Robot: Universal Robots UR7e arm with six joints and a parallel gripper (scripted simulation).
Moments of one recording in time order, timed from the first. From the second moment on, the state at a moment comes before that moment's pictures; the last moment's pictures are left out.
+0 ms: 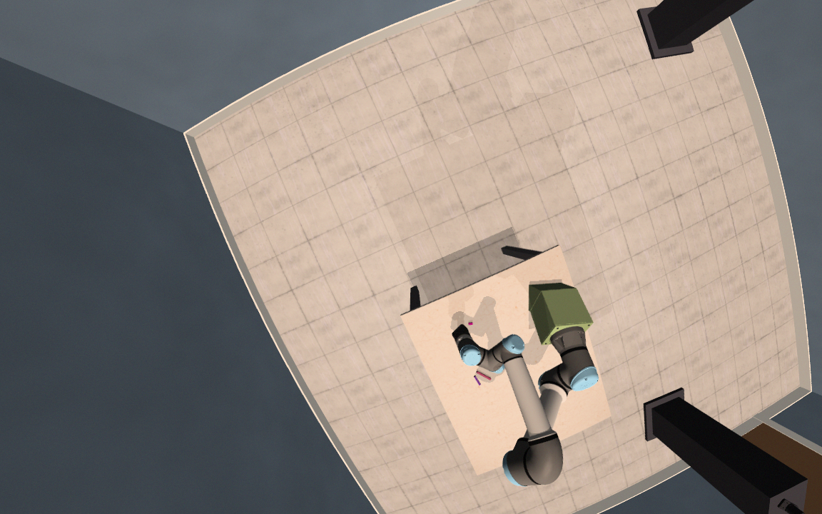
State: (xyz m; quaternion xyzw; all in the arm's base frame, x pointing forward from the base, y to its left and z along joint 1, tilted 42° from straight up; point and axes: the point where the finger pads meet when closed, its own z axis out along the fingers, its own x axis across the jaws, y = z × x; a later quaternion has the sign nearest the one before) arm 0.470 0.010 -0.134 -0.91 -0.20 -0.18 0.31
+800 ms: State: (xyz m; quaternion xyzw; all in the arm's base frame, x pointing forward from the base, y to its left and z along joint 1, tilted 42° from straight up) arm 0.470 0.010 -0.134 -0.91 -0.20 -0.18 0.31
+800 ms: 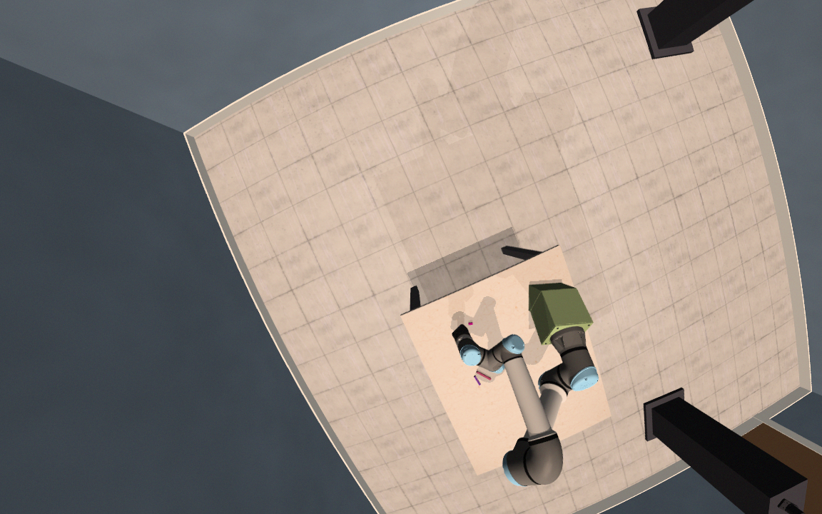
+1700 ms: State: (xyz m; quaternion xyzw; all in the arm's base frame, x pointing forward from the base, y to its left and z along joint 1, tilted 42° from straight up) arm 0.468 0.005 -0.128 -0.91 -0.20 -0.18 0.31
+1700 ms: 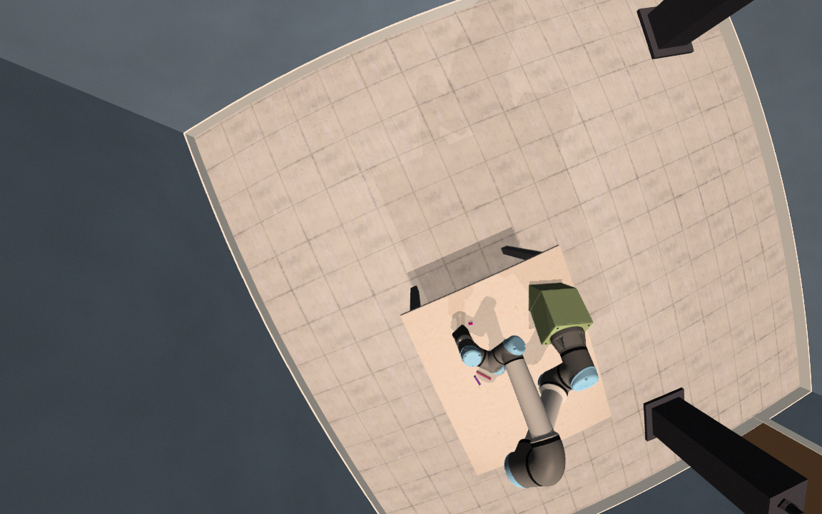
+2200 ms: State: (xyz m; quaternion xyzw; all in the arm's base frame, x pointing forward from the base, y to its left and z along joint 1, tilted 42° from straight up) arm 0.456 -0.034 -0.082 -0.91 -0.20 -0.18 0.31
